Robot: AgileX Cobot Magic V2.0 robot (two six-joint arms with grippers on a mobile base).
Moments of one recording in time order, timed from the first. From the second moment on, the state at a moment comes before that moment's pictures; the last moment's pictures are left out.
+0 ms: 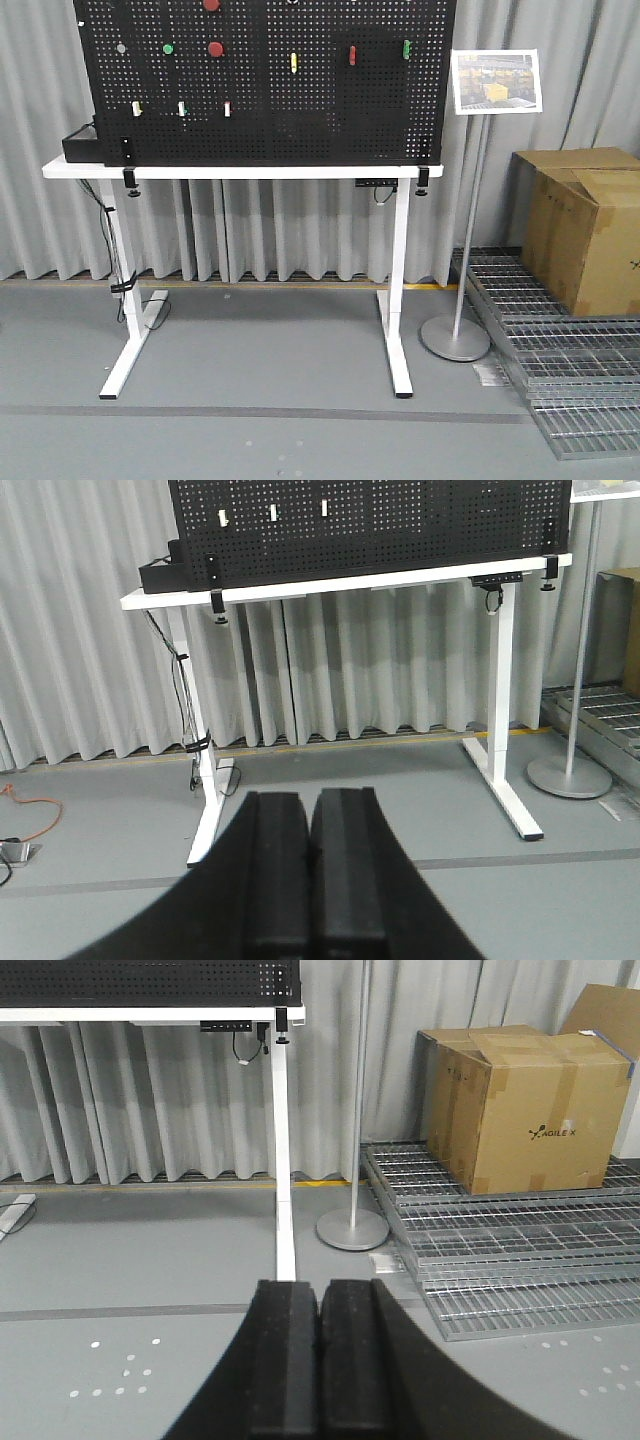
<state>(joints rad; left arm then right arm) -0.03 -0.01 0.03 0.09 0.09 -0.02 -0.06 -0.01 0.03 -0.17 0.20 0.14</state>
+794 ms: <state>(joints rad) -0.03 -0.01 0.03 0.09 0.09 -0.02 -0.06 -0.01 0.03 -0.17 0.21 0.14</state>
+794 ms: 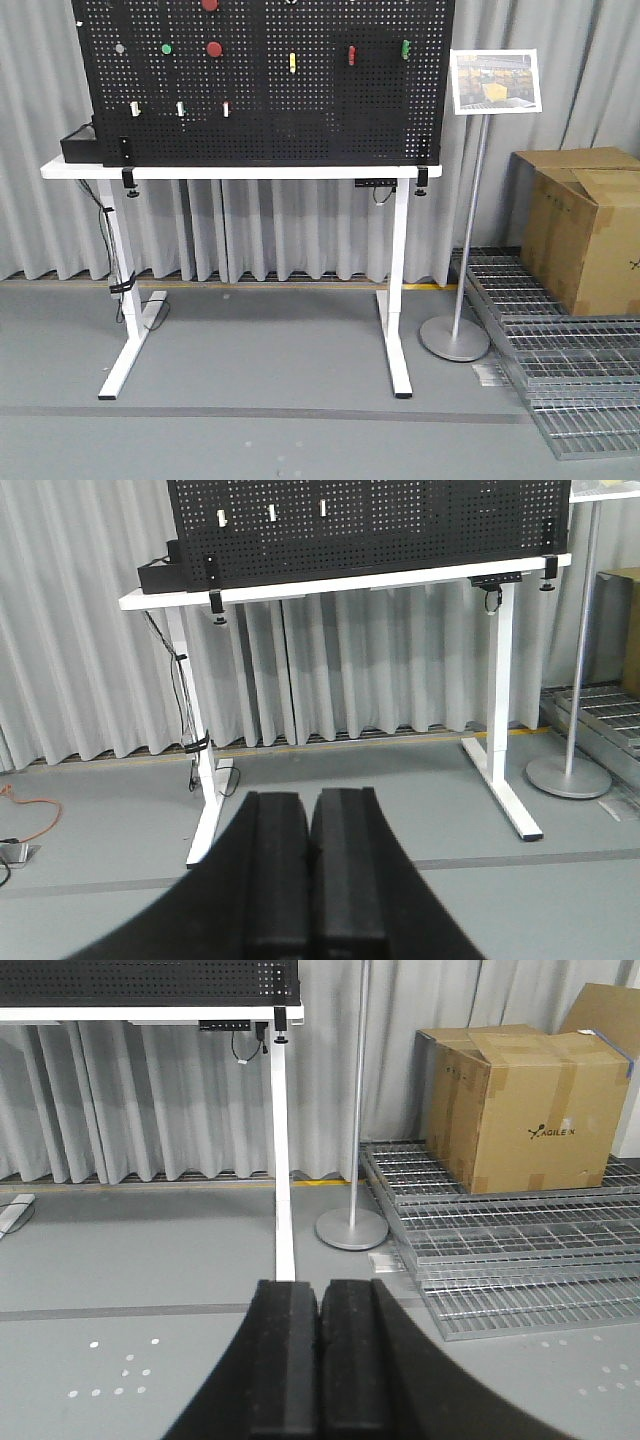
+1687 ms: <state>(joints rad) -0.03 -0.01 0.03 0.09 0.09 -0.02 -0.06 -0.01 0.03 -0.17 0.21 0.14</state>
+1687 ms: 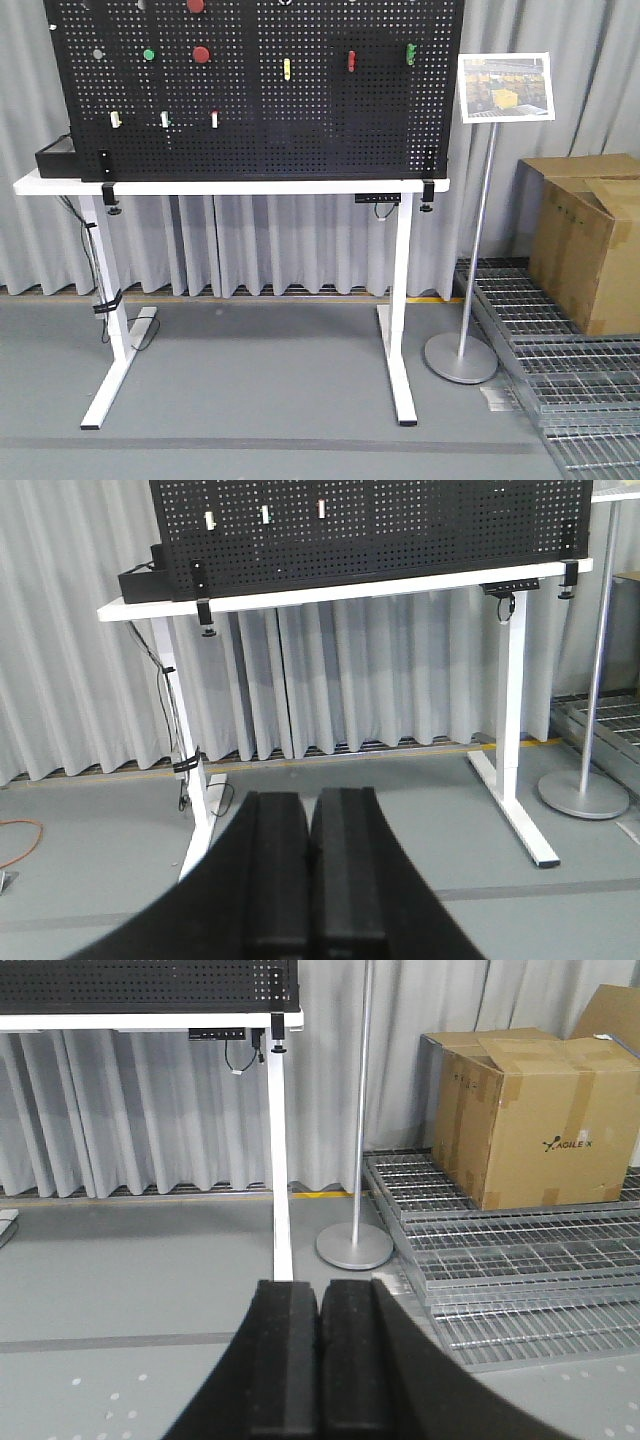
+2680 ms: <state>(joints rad) -0.03 -0.01 0.03 0.09 0.09 -0.02 -0.06 -0.01 0.03 -0.17 0.21 0.14</state>
